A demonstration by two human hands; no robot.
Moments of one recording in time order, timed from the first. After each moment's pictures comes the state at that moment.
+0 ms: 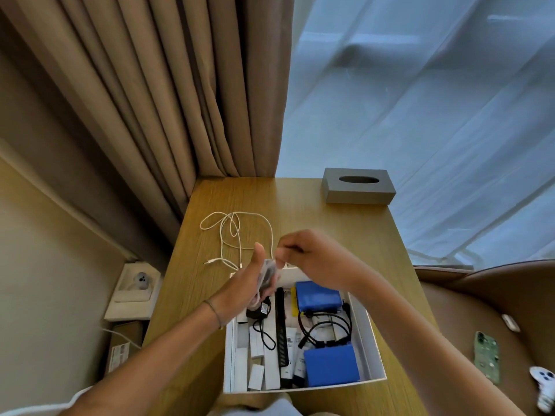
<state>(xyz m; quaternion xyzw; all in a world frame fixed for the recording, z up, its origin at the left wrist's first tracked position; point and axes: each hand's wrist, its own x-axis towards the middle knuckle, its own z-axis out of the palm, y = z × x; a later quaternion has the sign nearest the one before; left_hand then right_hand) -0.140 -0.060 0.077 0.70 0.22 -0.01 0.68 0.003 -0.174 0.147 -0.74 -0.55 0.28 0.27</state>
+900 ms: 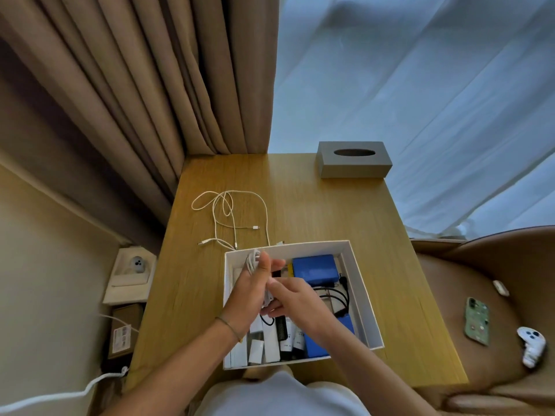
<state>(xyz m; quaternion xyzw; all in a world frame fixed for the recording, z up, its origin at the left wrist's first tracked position) -0.151 -0.106 0.028 0.59 0.34 0.14 0.72 -0.075 -0.211 0.034 -0.68 -0.26 0.47 0.50</state>
